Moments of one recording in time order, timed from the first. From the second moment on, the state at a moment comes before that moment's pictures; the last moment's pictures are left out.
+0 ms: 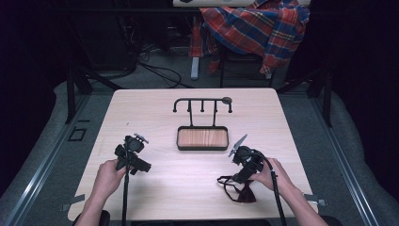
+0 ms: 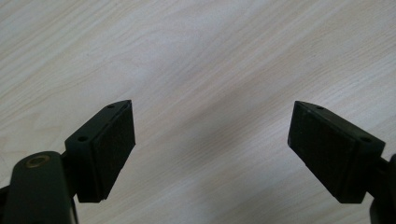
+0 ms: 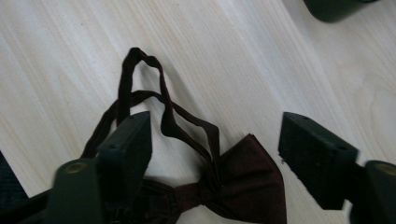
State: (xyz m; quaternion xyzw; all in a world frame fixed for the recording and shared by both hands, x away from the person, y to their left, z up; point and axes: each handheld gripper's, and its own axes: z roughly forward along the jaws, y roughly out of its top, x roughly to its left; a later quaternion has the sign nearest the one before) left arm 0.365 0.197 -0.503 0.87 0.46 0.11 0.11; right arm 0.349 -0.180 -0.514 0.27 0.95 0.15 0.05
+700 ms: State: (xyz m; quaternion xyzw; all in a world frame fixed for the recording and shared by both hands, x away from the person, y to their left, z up) left arm 0.365 0.197 -0.503 0.88 0.46 0.11 0.11; right arm 0.343 -0.156 -0.535 0.21 0.97 0.06 0.05
